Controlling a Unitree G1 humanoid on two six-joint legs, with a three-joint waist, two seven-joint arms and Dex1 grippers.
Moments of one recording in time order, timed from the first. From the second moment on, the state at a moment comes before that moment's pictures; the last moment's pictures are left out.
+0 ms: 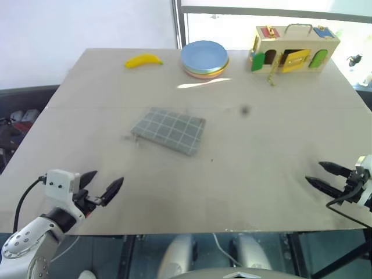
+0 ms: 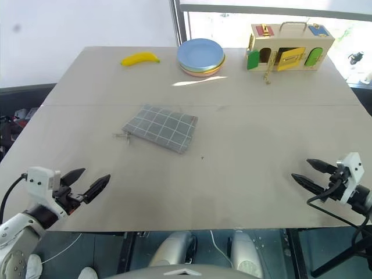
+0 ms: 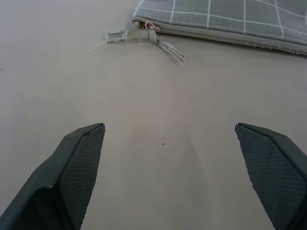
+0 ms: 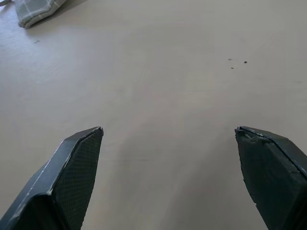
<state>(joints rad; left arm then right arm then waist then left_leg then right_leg) 0.38 0.53 0.58 -0.41 -0.50 0.48 -0.67 0.09 -0.76 -0.40 0.17 0.54 0.21 1.17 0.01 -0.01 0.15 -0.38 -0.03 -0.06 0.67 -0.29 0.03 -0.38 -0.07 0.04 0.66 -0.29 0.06</state>
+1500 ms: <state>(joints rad) -1.11 0.89 -0.80 1.26 1.11 -0.89 0.30 0.17 -0.68 -0.49 -0.04 0.63 0.25 1.07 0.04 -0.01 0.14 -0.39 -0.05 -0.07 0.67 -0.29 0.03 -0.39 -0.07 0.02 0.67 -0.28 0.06</state>
